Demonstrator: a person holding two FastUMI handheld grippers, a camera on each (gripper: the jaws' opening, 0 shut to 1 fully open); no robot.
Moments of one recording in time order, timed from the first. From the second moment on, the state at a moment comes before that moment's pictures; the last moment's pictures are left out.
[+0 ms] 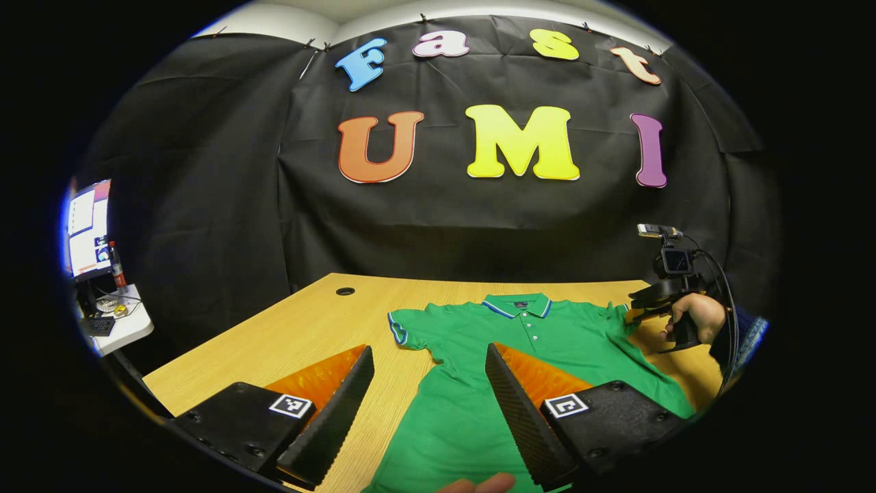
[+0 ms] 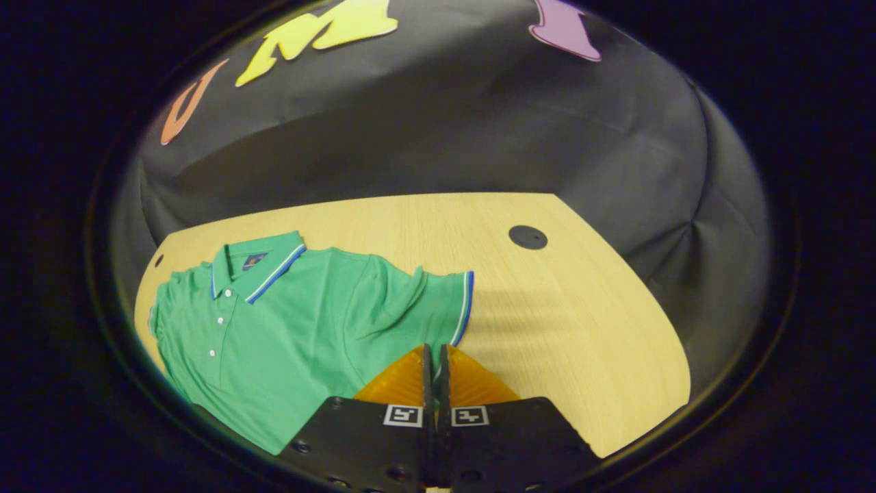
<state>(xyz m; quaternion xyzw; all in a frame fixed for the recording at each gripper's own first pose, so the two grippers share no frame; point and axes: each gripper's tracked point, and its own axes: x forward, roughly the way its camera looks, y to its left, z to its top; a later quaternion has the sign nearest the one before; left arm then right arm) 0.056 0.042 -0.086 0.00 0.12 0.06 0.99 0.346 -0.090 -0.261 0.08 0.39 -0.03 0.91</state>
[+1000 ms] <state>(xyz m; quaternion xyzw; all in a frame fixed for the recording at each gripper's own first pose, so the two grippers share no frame) 0.057 0.051 -0.086 -0.02 0.12 0.06 0.99 0.338 0.084 -0.158 0.02 0.23 0.12 0.96</state>
